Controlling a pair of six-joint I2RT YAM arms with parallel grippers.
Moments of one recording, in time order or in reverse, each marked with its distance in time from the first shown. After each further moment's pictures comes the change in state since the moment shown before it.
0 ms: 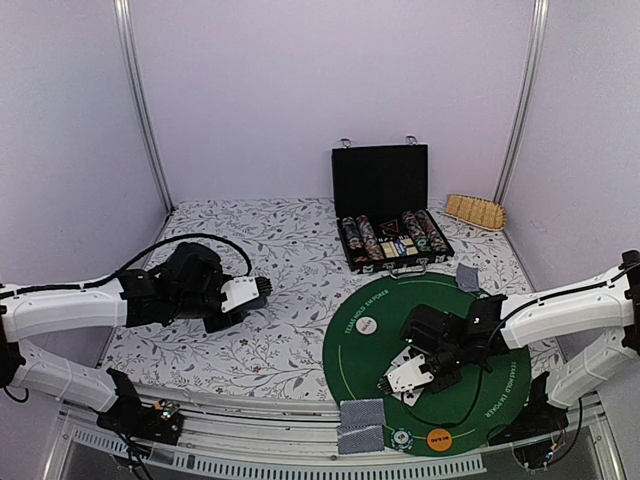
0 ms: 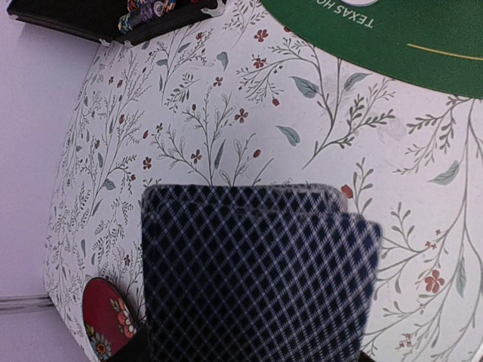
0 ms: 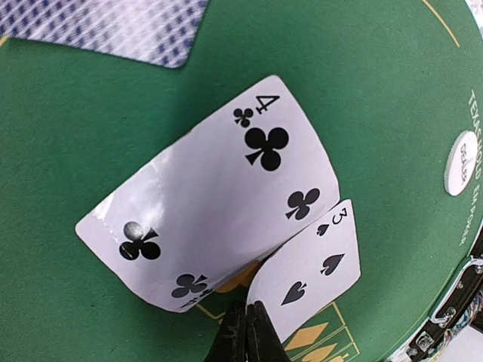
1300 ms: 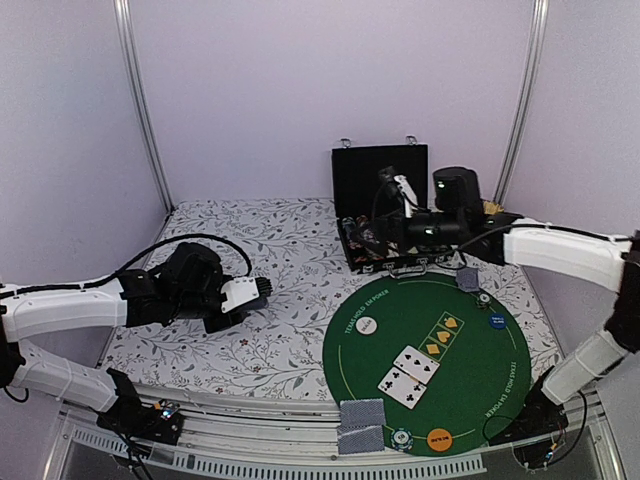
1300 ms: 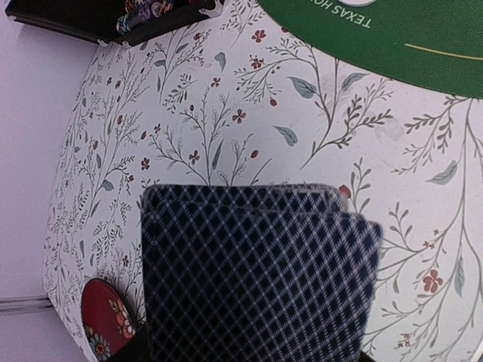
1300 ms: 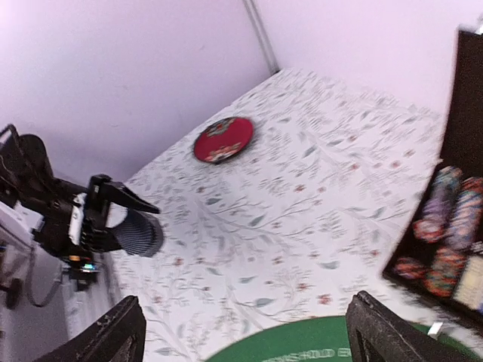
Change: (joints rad) left arm 0.000 0.000 0.000 -0.003 0.005 0.000; right arm -0.479 0.005 0.341 0.600 -0.597 0.996
